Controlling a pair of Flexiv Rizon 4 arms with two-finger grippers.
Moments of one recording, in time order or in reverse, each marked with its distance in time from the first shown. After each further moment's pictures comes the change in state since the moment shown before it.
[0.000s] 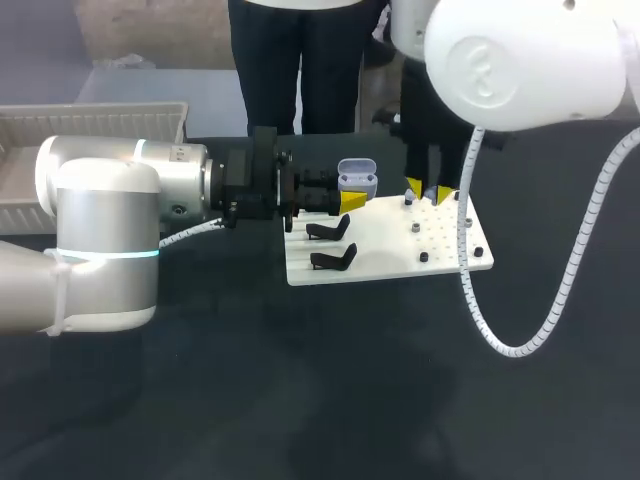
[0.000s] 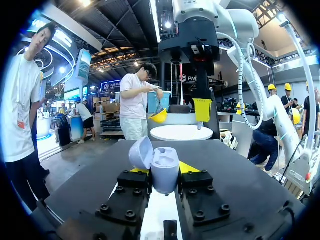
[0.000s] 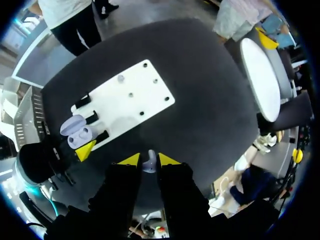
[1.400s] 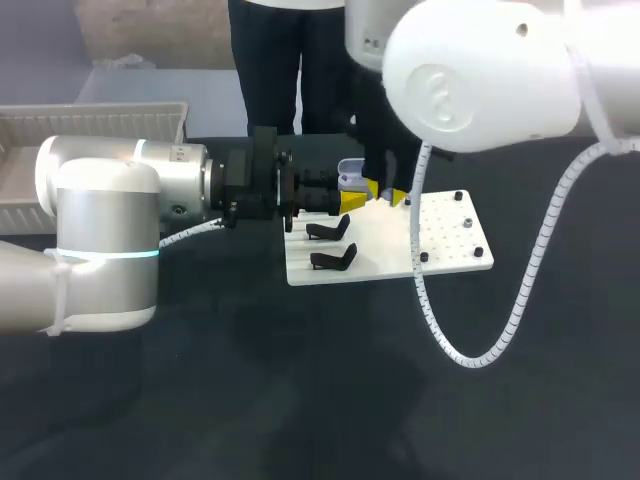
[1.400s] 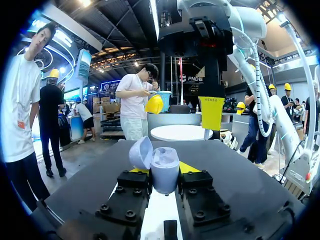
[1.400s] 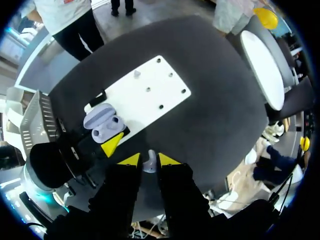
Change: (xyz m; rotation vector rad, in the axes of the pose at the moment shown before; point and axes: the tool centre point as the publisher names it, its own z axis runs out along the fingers) left arm 0.000 0.000 0.000 0.000 0.000 0.000; right arm 0.017 0.048 0.001 -0.056 -0.016 0.072
